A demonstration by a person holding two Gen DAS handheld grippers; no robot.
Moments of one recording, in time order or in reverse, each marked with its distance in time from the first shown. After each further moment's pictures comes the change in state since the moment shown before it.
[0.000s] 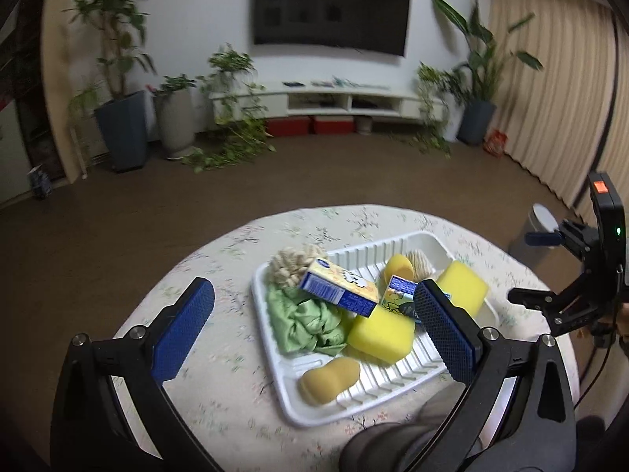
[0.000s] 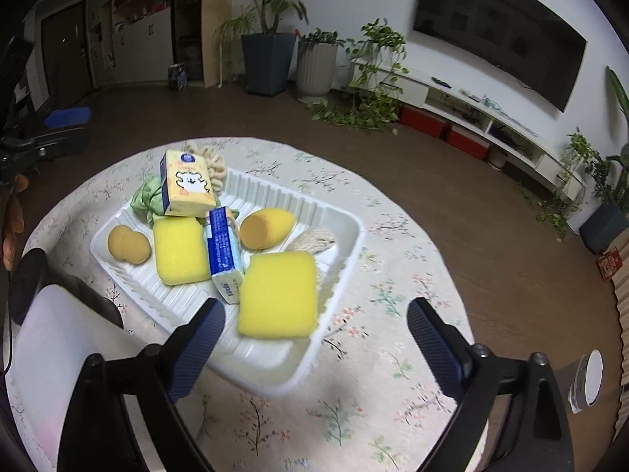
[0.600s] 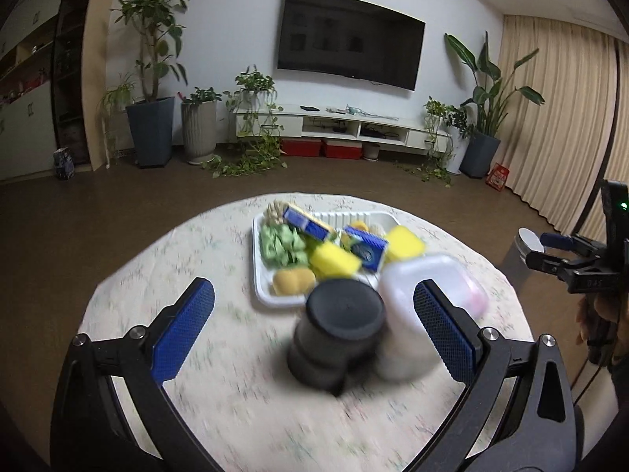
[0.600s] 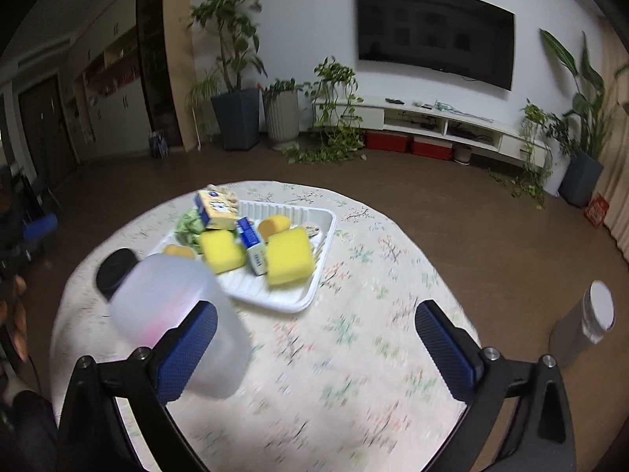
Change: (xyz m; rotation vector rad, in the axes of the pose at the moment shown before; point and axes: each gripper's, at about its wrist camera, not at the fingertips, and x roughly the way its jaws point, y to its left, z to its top) left arm -0.129 -0.049 -0.107 -0.088 -0.106 0.035; right arm -0.129 0.004 -0.088 0.221 -0.186 -0.009
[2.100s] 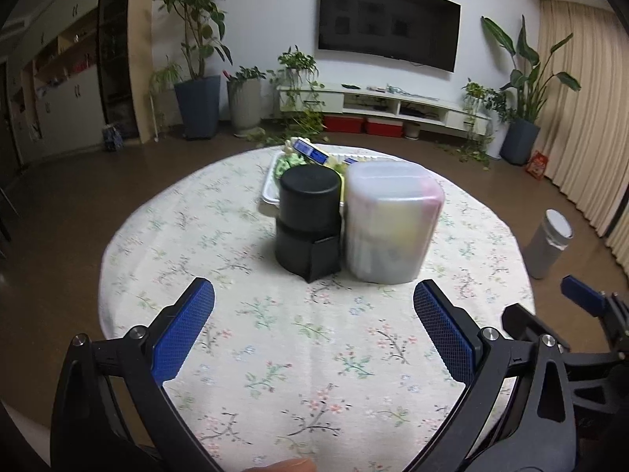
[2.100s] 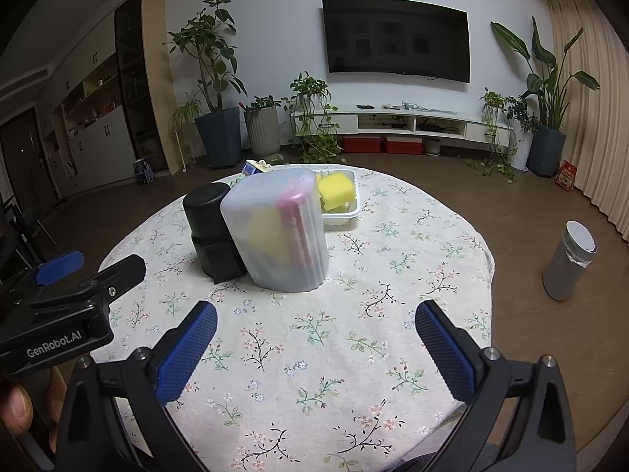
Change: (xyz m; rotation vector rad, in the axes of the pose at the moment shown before) left arm -0.065 -0.075 -0.084 -0.049 0.075 0.175; right arm -0.090 0.113 -0.127 0.115 -0.070 -0.093
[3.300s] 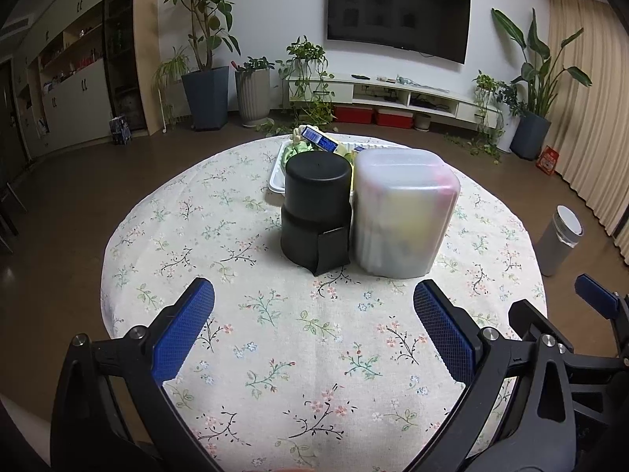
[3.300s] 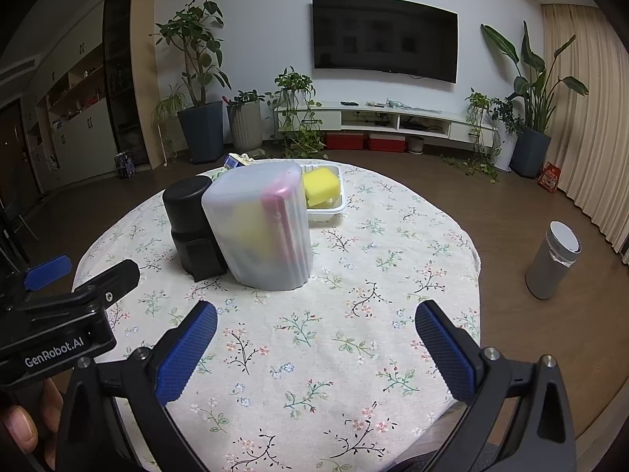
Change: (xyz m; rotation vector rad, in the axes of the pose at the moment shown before) left arm 0.013 -0.005 -0.003 0.002 0.031 0.059; right arm 0.011 0.003 0.000 -0.011 0.017 -0.077
